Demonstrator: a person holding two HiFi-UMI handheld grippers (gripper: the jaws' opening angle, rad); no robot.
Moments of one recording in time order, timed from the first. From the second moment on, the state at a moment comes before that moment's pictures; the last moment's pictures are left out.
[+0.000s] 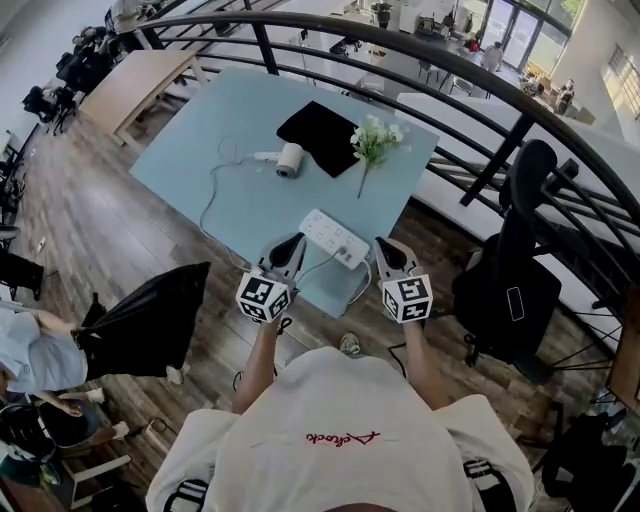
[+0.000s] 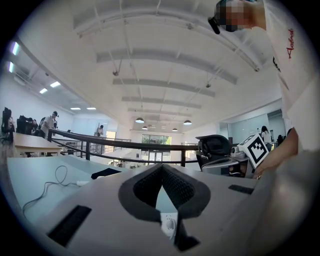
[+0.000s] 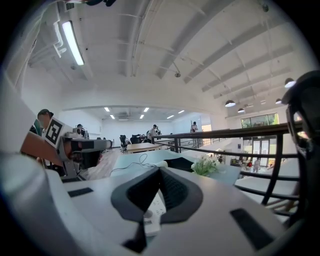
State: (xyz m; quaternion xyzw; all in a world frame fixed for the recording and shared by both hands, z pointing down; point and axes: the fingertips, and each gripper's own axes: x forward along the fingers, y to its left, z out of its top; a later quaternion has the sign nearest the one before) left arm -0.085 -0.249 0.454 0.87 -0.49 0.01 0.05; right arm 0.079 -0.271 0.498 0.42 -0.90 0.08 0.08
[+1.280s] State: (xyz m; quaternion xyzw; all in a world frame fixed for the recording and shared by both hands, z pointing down) left arm -0.124 -0.335 0.498 0.89 -0.46 0.02 0.09; right arm 0.041 -0.340 0.528 0.46 -0.87 0.10 0.11
